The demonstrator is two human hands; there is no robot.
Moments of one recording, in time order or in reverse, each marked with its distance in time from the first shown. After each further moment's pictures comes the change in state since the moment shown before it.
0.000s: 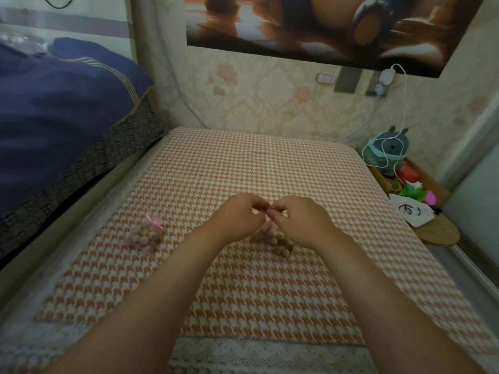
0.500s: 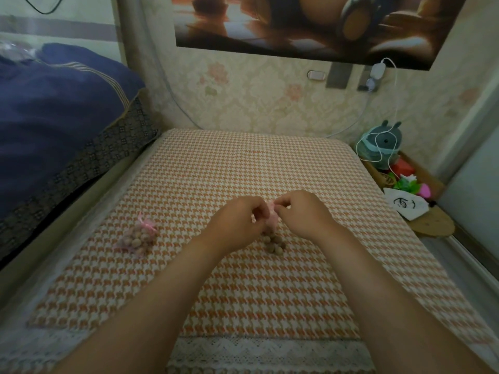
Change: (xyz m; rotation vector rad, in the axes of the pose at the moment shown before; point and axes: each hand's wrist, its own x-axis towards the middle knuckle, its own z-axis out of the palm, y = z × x) left_hand -0.013 0.011 0.013 0.064 0.087 0.125; right_hand 0.001 0.015 -0.007 0.090 0.010 0.167
